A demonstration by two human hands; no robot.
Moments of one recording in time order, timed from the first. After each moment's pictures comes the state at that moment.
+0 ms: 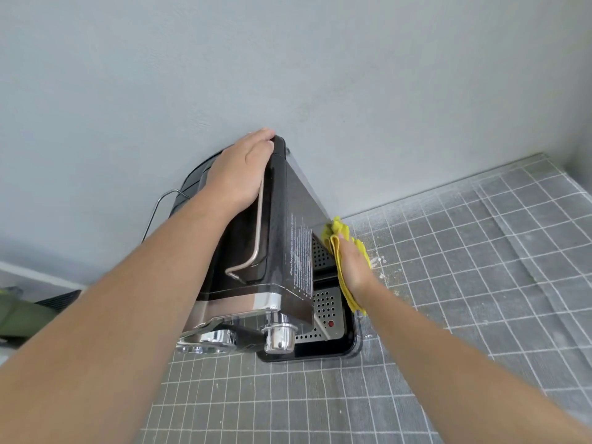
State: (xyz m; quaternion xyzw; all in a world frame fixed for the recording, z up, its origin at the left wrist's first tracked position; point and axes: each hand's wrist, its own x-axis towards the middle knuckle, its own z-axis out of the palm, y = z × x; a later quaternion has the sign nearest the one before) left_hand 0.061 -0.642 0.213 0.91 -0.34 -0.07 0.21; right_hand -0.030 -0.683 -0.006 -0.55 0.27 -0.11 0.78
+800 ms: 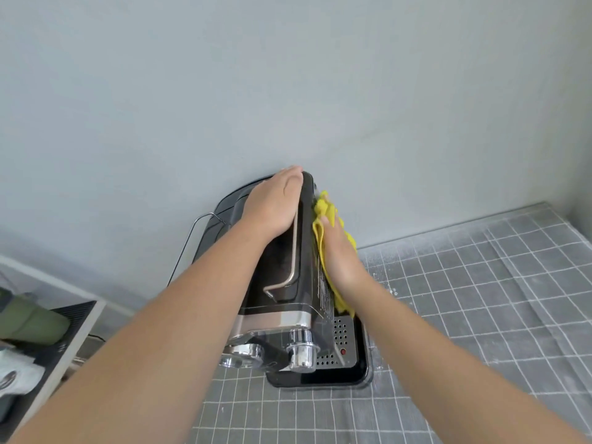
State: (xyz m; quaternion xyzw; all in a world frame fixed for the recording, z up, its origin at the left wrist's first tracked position) left_hand 0.058 -0.641 0.214 0.92 -0.34 -0.04 0.18; right_hand -0.019 -0.680 0.109 -0.60 0.15 -0.22 0.75
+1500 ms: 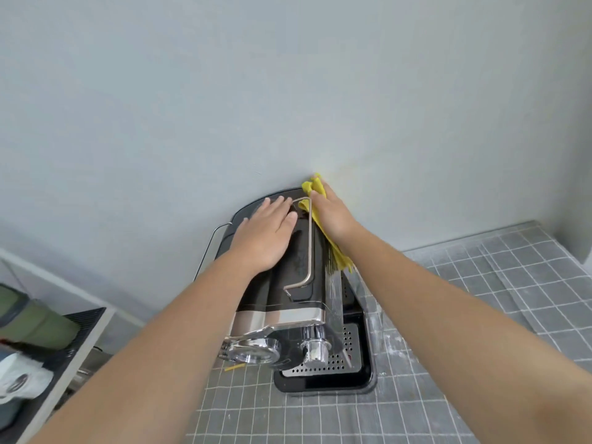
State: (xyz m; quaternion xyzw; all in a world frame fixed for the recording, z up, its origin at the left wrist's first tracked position) left_hand 0.058 -0.589 0.219 0.94 -0.34 -0.05 0.05; right_hand 0.031 -0.714 0.153 -0.62 0.14 -0.21 0.74
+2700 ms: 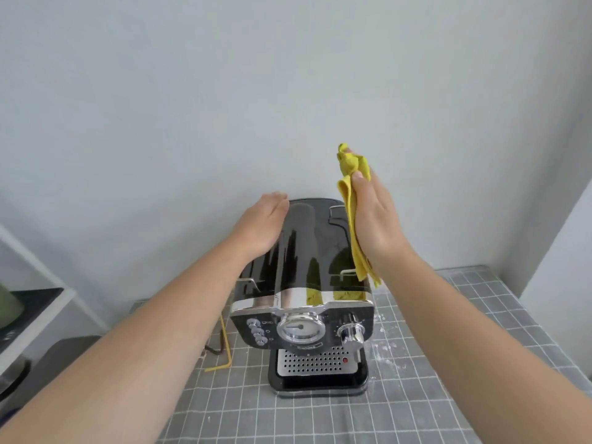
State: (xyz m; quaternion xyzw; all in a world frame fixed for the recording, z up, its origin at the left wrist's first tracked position) left_hand 0.072 -0.516 0.249 0.87 -0.37 -0.07 0.31; right_hand -0.066 -0.627 0.258 -0.68 0.13 -0.35 0.63
